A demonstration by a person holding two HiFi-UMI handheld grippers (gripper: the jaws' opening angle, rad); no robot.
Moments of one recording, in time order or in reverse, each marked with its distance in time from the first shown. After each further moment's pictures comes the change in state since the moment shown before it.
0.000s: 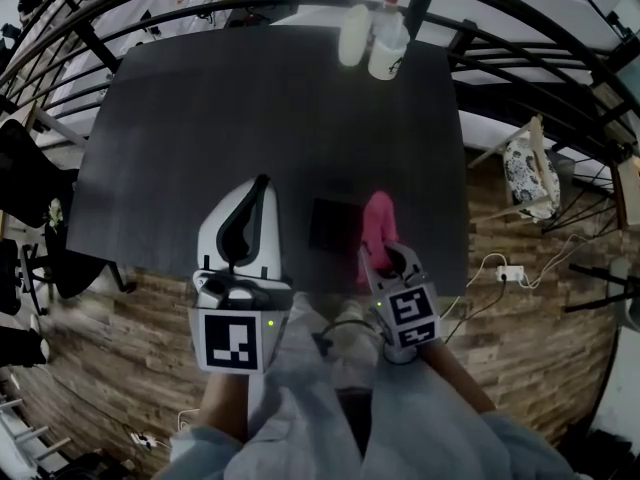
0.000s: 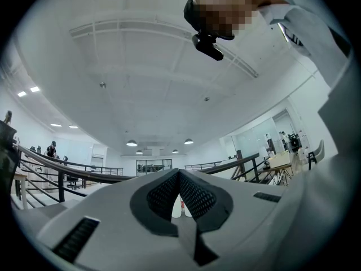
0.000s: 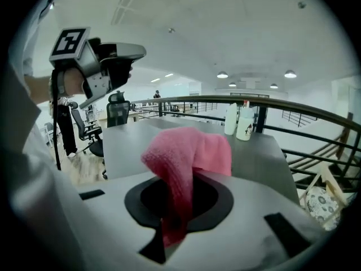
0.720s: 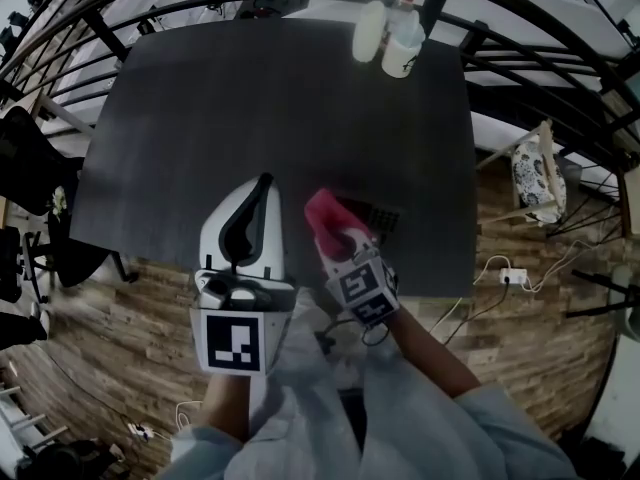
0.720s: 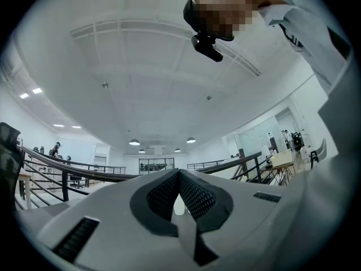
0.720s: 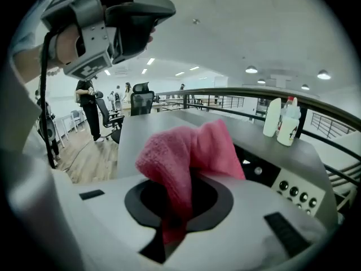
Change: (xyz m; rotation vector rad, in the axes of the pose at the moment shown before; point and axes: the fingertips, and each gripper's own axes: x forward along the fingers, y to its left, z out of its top) left arm -0.009 0.011 -0.004 0.002 0.013 0.025; right arm 0.081 0.079 0.000 -0.160 0.066 0.219
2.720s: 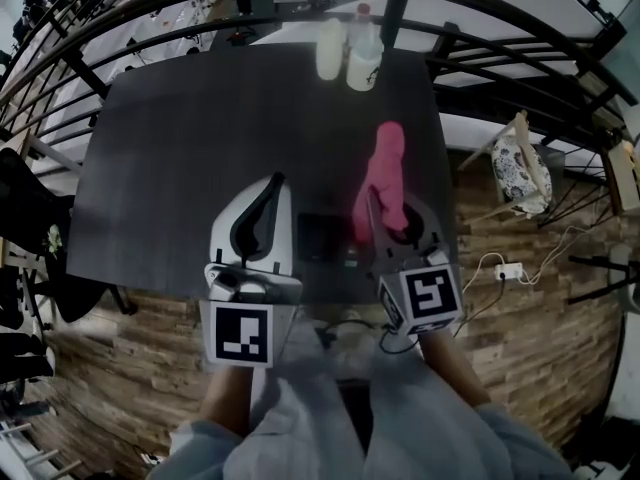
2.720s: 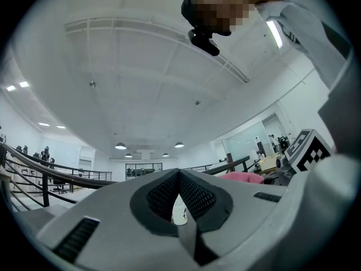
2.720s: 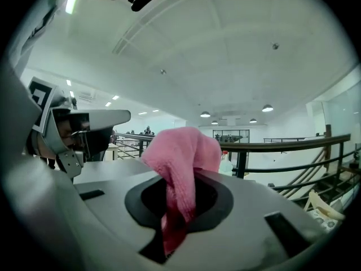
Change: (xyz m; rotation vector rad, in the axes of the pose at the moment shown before) left arm 0.038 -0.049 0.013 0.020 -0.063 -0.134; right arm -0.158 -0.128 0.106 0.125 -0.423 -0.444
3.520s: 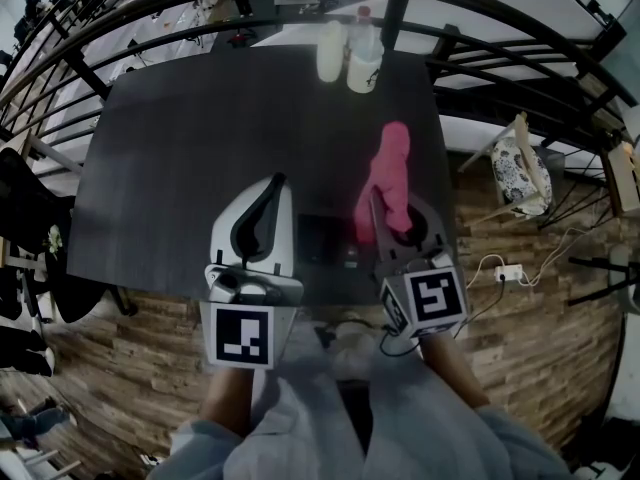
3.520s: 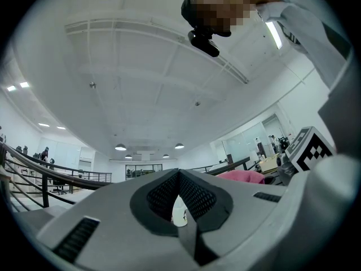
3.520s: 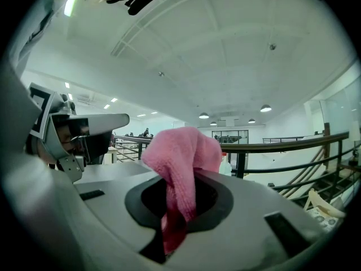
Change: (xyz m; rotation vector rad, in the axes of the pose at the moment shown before) left arm 0.000 -0.001 0.004 0.000 -0.007 0.004; right arm -0.004 -0.003 0.014 0.032 -0.050 -0.011
